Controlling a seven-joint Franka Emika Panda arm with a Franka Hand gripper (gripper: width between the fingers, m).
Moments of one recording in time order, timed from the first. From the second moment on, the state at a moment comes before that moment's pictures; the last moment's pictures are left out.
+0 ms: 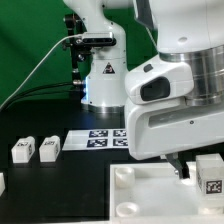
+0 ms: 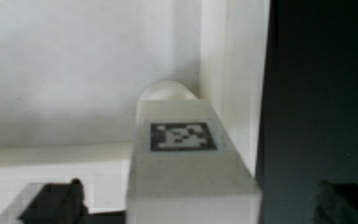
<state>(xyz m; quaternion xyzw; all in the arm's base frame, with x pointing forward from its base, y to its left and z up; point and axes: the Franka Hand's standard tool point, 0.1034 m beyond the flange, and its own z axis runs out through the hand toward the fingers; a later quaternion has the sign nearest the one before) 0.639 0.117 0.083 -1.00 -0.01 0.03 0.09</state>
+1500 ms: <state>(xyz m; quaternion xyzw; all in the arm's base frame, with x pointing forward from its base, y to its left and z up) 0.634 0.109 0.076 -0.87 0.48 0.03 0.10</state>
